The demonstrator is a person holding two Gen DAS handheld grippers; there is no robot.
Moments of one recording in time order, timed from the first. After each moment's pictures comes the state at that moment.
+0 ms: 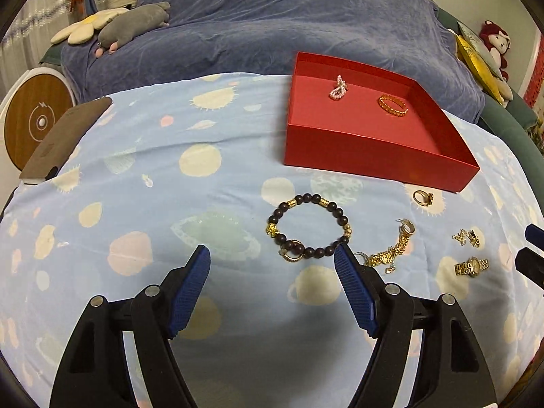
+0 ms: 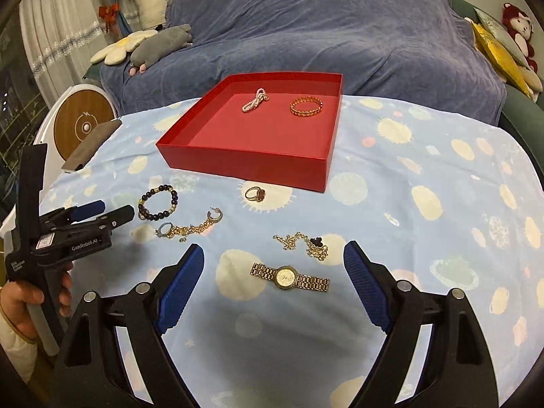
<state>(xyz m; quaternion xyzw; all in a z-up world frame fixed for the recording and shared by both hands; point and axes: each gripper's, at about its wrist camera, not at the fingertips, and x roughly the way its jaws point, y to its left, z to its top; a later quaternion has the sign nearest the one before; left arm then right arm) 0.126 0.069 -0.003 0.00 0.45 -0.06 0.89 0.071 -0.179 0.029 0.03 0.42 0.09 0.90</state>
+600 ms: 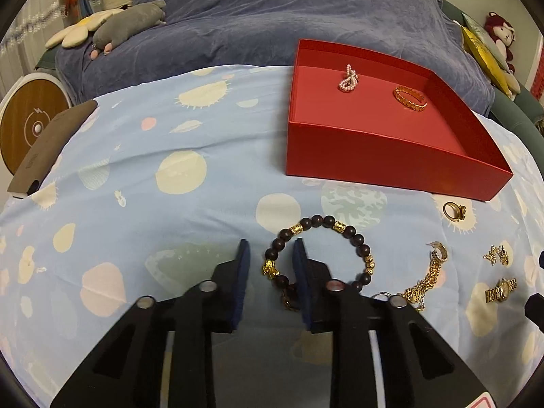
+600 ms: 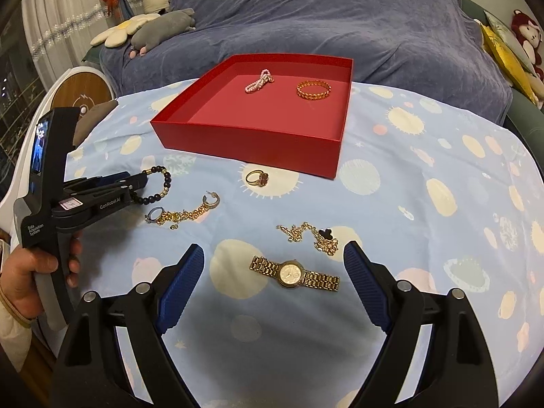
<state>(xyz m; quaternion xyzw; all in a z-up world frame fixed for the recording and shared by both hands) 0.159 0.054 -0.028 0.02 0.46 -0.05 0.89 0.080 -0.176 0.004 0.02 0.45 0.08 0.89</state>
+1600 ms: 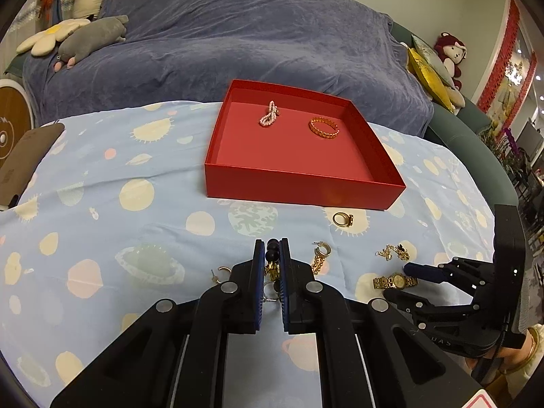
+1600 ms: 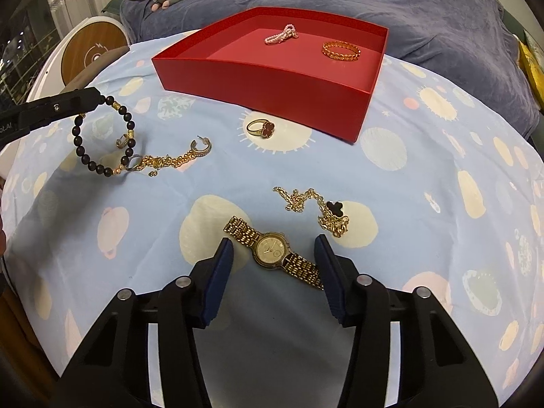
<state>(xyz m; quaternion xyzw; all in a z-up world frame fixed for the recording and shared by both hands) 0.113 0.033 0.033 -0.03 0.42 -0.16 0.89 0.091 -0.168 -0.031 -0.06 0.49 0.14 0.86</state>
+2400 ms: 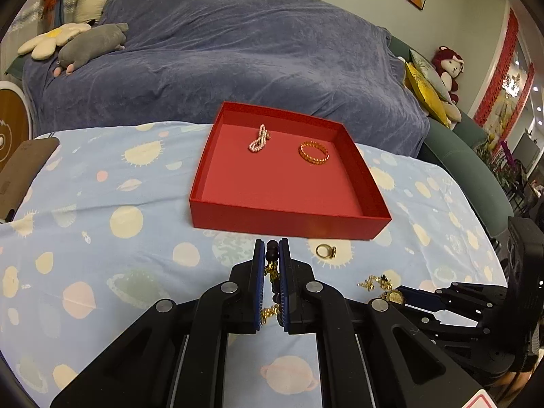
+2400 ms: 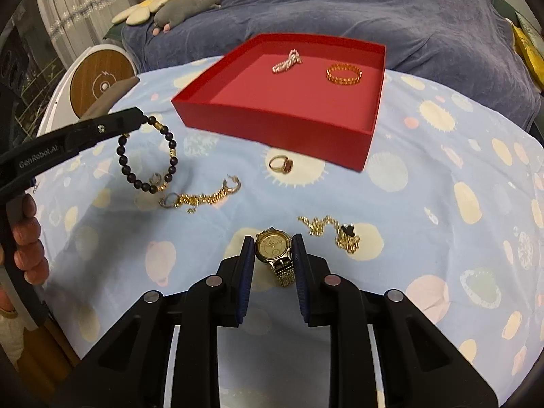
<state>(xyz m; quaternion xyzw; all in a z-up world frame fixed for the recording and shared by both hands) 0.131 0.023 0.059 -0.05 0.40 -0.17 0.90 0.093 -0.167 0.024 0.01 0.47 0.15 0.87</state>
